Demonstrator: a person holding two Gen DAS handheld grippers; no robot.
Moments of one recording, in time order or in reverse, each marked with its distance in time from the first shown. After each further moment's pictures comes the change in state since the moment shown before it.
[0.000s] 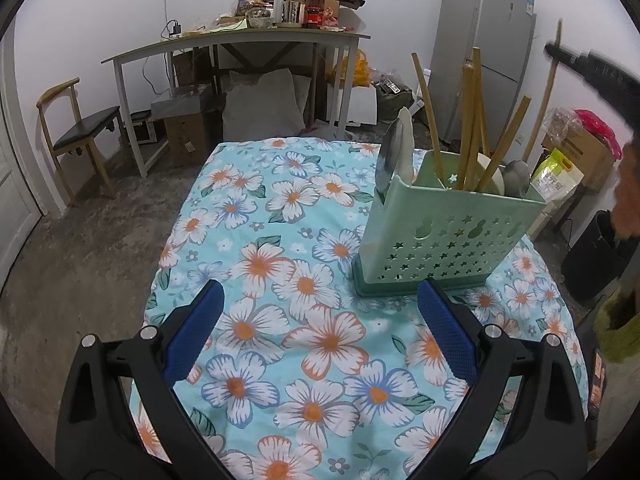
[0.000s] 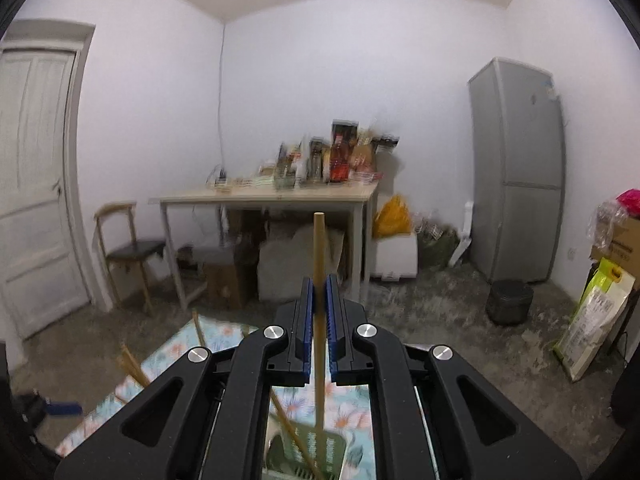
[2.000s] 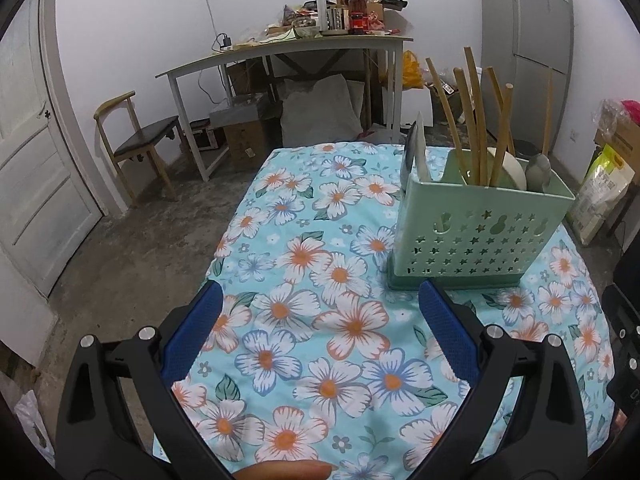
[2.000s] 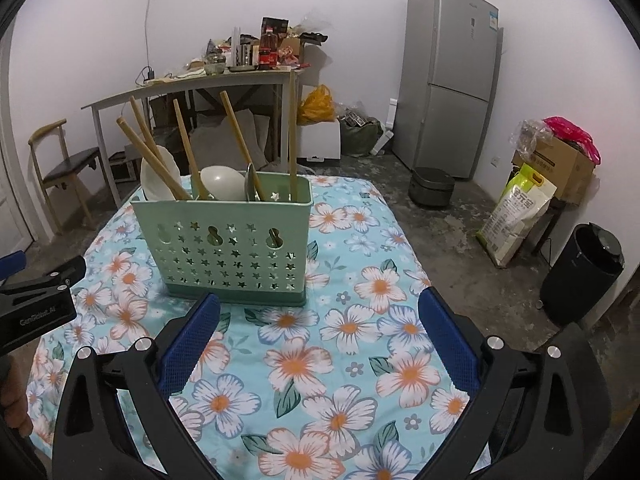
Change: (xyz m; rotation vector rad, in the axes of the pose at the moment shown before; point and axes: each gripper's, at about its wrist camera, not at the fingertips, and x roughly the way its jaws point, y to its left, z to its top) left arm -0.027 -0.033 -0.007 0.001 -0.012 0.265; right arm -0.086 0.039 -0.123 0.043 0.370 -0.329
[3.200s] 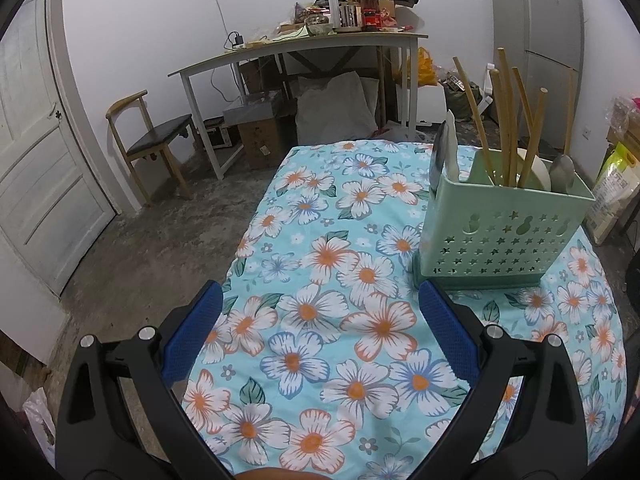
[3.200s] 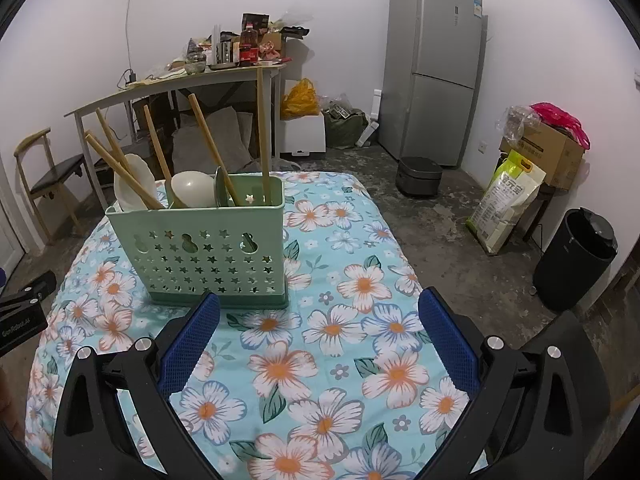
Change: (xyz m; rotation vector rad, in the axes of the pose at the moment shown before) left arm 0.005 0.014 0.002 0.001 0.004 0.053; right arm 0.006 -0.014 0.008 0.047 0.021 -0.039
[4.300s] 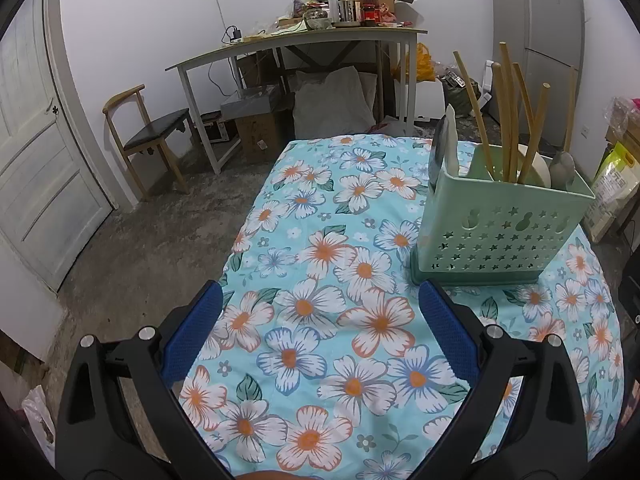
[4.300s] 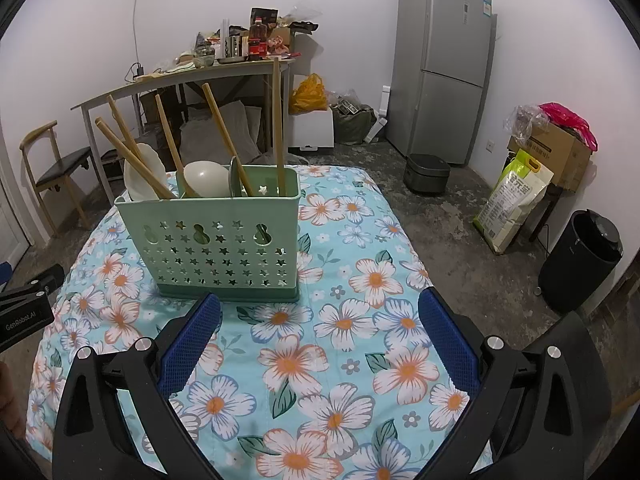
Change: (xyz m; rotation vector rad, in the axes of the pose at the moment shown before) left arm 0.002 -0.002 -0.002 0.000 0.011 -0.008; right arm 0.002 0.008 -0.003 -0.018 0.020 0.023
